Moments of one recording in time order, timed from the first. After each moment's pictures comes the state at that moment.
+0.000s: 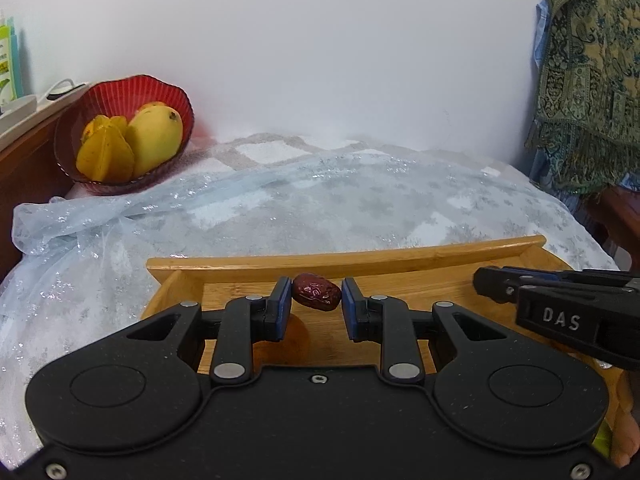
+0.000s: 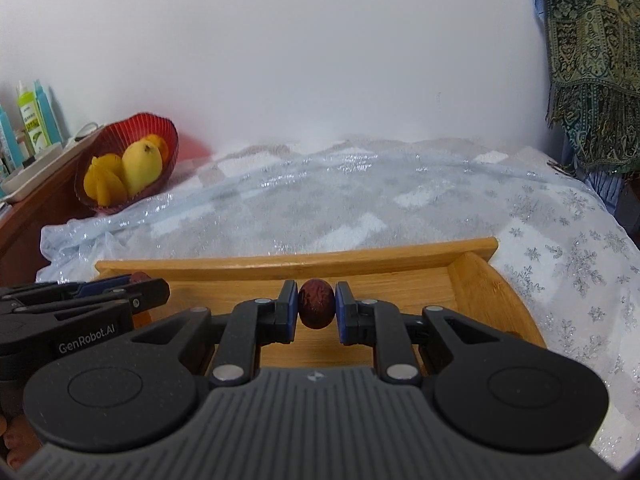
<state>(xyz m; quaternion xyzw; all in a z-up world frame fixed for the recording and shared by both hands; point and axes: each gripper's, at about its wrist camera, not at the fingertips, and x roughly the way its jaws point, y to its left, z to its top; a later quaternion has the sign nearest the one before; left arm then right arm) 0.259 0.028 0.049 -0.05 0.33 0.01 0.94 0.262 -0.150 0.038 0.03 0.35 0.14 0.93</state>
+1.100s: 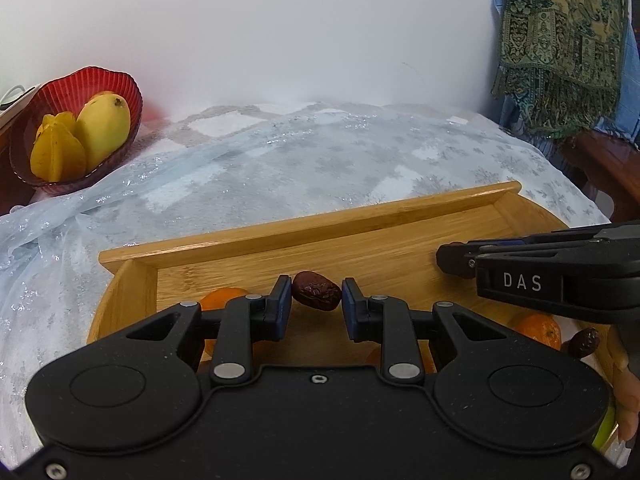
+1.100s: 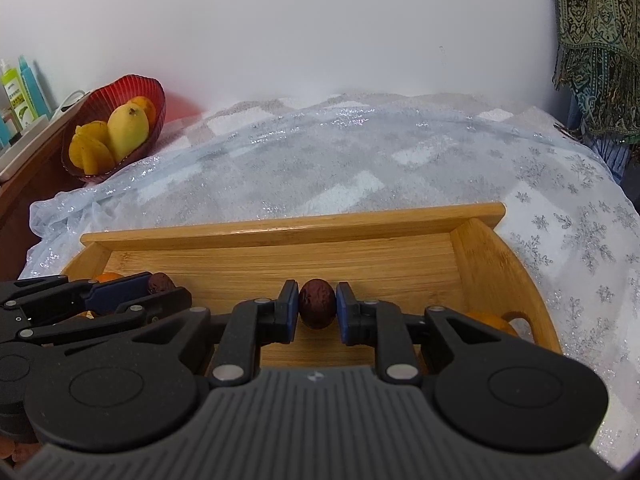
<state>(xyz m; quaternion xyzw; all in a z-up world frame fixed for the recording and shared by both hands) 0.268 0.007 0.037 -0.01 0.38 -0.04 0.92 0.278 -0.152 0.028 0.03 0.41 0.14 0.90</state>
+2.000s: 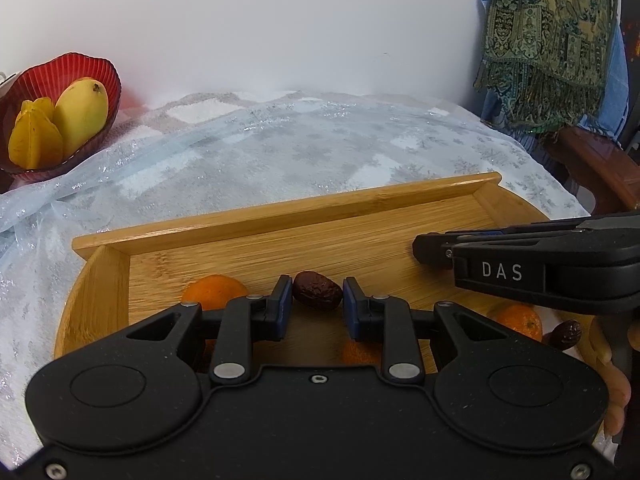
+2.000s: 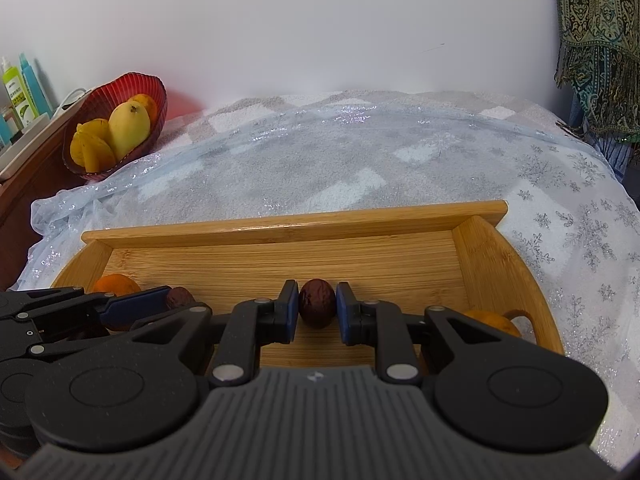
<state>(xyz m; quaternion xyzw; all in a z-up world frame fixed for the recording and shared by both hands) 0.268 0.004 0.032 -0.02 0.39 -0.07 0.92 0.279 -0.151 0.028 0.03 0.41 0.14 0.90</state>
